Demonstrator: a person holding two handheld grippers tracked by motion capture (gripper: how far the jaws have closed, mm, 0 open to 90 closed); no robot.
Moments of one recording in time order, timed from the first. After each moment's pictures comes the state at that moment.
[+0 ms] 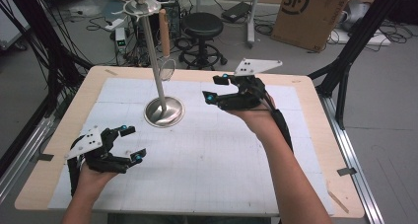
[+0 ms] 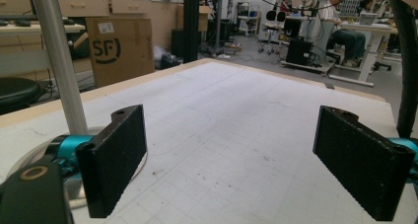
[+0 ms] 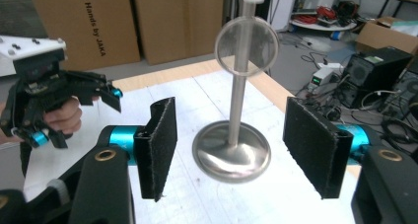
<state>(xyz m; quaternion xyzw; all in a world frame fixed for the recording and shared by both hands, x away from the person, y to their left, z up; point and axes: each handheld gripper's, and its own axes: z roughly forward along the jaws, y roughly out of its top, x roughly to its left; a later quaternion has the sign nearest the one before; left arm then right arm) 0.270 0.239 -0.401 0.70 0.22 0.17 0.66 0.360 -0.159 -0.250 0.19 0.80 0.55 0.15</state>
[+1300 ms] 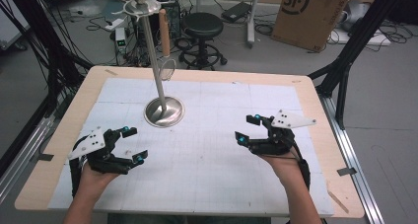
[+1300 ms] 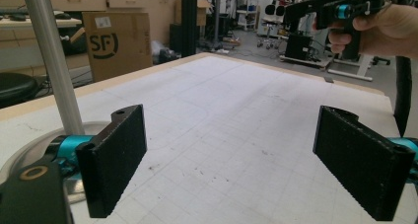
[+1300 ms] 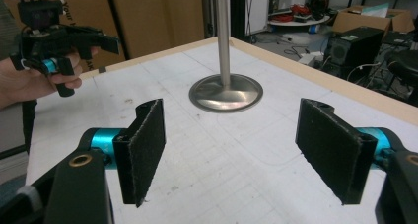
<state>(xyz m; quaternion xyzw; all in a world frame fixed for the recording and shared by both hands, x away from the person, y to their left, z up) 0.270 0.235 -0.404 0.71 0.22 0.17 0.65 0.299 -0.242 -0.351 0.26 0.75 0.59 0.15</state>
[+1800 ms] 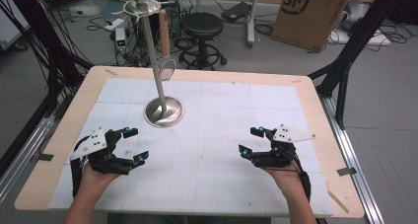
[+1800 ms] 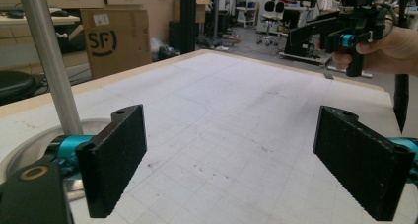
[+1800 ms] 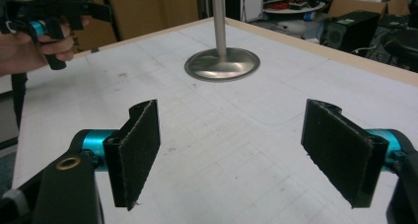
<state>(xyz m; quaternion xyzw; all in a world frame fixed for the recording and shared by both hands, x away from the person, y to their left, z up) 0.271 0.234 -0.406 0.71 0.22 0.17 0.65 0.286 -0.255 -0.387 0.27 0.76 0.57 0.15</state>
